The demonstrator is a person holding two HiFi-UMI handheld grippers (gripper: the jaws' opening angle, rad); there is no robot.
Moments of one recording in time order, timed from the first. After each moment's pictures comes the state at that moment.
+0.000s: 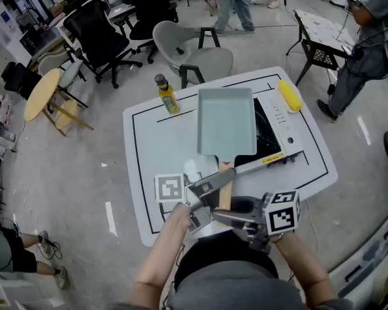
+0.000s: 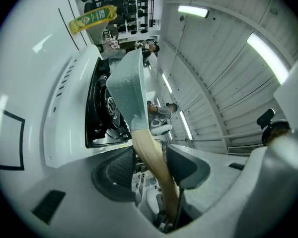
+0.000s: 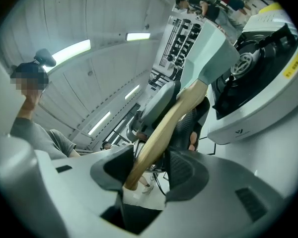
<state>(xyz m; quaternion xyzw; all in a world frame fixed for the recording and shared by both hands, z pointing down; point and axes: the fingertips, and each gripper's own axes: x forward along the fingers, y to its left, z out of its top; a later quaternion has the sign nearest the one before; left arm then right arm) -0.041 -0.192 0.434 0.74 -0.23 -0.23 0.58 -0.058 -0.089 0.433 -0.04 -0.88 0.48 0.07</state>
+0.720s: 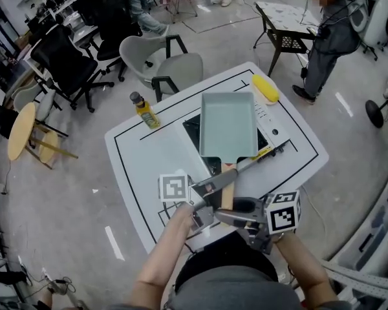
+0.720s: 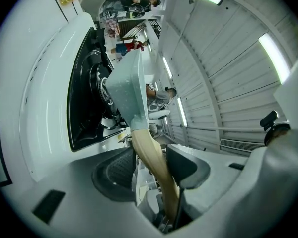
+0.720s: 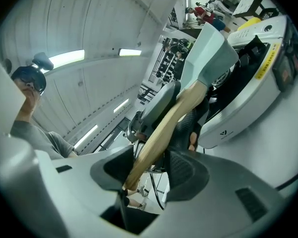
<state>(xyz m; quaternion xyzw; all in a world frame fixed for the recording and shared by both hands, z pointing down) -0.012 -0.200 0.444 0.76 -0.14 -0.17 0.62 -0.052 -0.104 0.442 0.07 -0.87 0.49 0.02</state>
